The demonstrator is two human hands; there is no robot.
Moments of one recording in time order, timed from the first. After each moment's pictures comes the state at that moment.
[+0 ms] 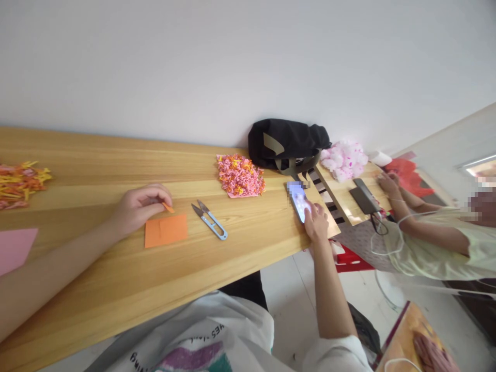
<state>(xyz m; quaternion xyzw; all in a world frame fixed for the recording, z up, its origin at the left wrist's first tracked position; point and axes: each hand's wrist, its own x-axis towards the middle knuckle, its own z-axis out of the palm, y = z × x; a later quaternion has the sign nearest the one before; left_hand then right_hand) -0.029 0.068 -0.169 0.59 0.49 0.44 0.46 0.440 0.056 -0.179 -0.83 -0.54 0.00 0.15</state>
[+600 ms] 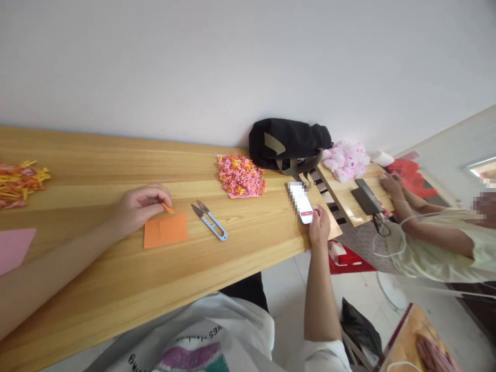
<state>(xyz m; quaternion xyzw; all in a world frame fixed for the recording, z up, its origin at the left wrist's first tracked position) -0.032 0.070 -0.178 0.62 0.49 0.44 0.44 0.453 0.054 -0.200 -0.79 -0.51 -0.01 0.35</state>
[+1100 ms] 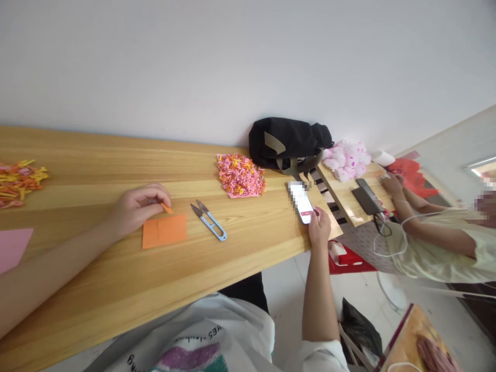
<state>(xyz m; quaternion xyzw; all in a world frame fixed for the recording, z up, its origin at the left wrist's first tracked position) -0.033 0.071 -0.182 0.64 0.46 0.46 0.42 0.448 0.051 -0.197 -0.78 -0.51 -0.01 0.35</state>
